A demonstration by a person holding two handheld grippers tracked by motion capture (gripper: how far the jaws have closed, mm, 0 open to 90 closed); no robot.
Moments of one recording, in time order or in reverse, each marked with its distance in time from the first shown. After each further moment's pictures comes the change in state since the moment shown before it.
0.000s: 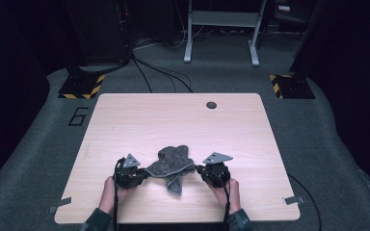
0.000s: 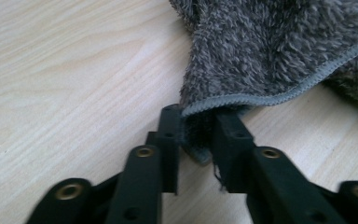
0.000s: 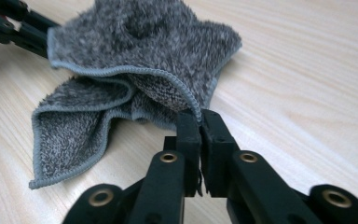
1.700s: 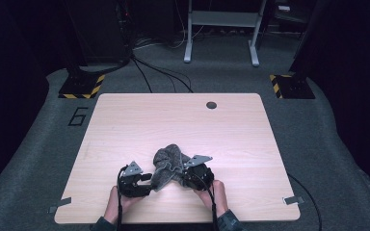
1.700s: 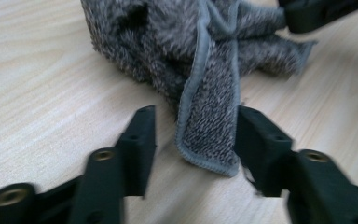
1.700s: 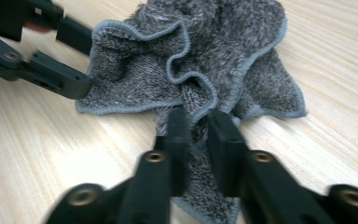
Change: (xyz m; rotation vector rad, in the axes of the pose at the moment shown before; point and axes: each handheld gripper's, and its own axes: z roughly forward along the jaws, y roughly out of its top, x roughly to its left) left arm -0.032 -0.010 -0.003 -0.086 -0.135 -0.053; right arm 0.041 0.017 0.023 0.083 0.069 -0.062
